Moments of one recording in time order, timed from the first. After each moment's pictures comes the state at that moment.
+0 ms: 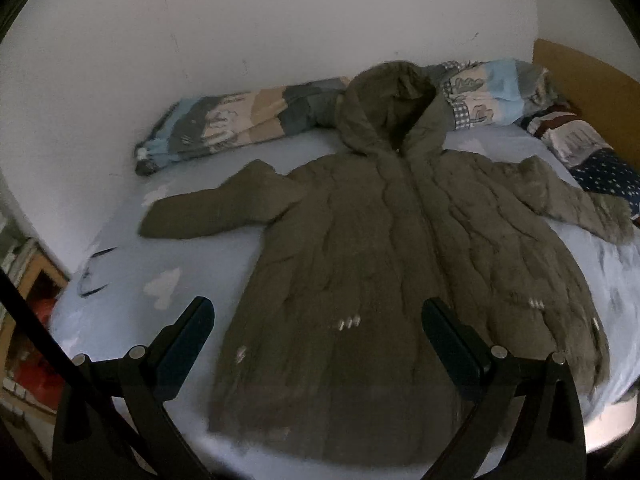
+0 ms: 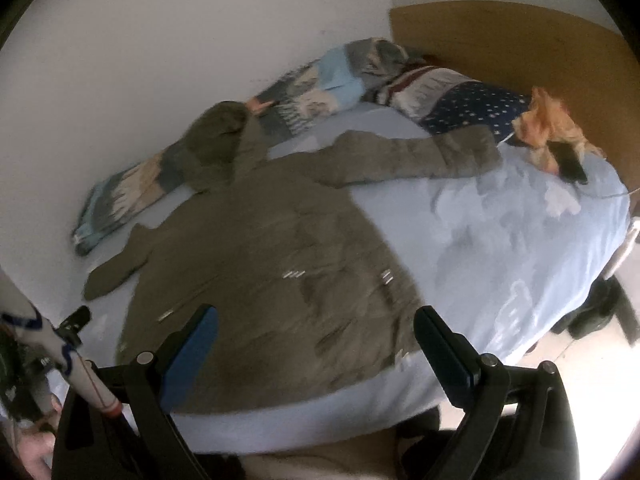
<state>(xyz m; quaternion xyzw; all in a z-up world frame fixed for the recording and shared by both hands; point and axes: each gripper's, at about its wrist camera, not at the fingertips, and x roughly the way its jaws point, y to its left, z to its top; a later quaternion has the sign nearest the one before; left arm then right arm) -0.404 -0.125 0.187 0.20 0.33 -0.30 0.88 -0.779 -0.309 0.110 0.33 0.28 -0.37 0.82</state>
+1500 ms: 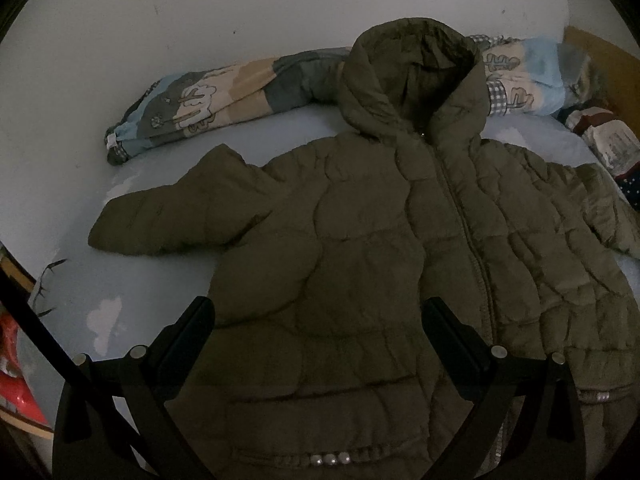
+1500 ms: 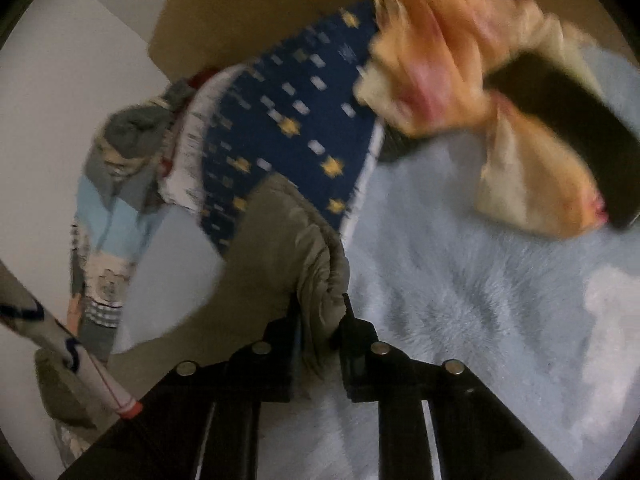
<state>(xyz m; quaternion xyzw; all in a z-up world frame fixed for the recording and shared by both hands) -0.303 -0.218 0.112 0.20 0.36 -0.28 0.87 -0.852 -0.758 -0.077 0.54 0.12 -0.51 0.66</state>
